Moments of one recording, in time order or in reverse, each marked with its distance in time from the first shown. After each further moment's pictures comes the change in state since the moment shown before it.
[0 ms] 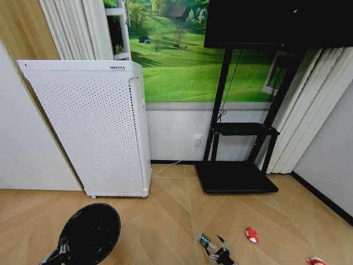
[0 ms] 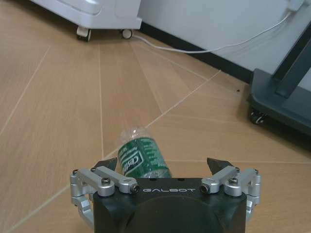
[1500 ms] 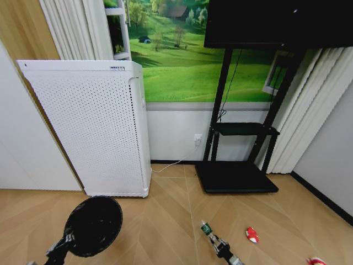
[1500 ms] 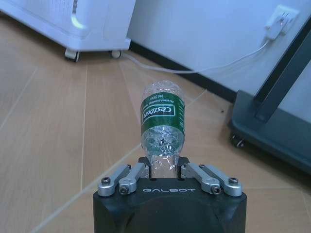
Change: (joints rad) left arm -0.140 0.110 0.131 0.035 -0.111 0.049 -0.165; right arm -0.056 -0.019 0.039 0.180 0.036 -0.044 0.000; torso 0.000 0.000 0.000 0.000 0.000
